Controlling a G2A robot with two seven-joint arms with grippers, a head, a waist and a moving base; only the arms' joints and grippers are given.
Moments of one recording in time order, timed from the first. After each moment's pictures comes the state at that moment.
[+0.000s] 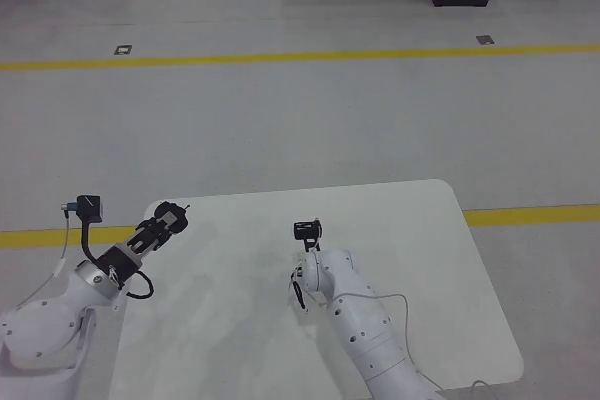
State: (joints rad) left arm 1.67 -1.09 -1.73 -2.00 -0.05 -0.07 -0.63; right arm -1.21 -1.73 1.19 -1.29 -1.57 0.34 1.19
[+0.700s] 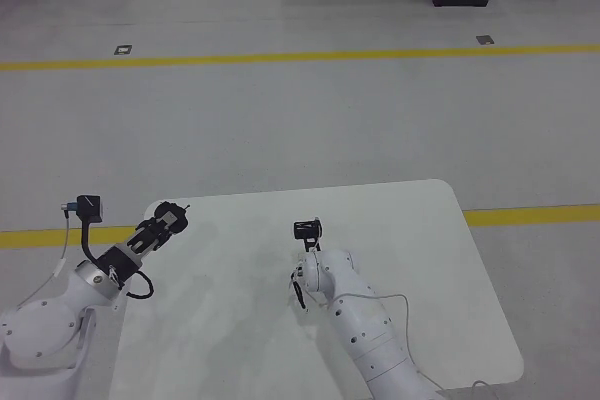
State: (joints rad) left arm 1.67 -1.09 -1.73 -2.00 -0.05 -0.07 -0.63; right arm -1.22 -1.72 1.18 -1.31 -1.57 0.34 1.20
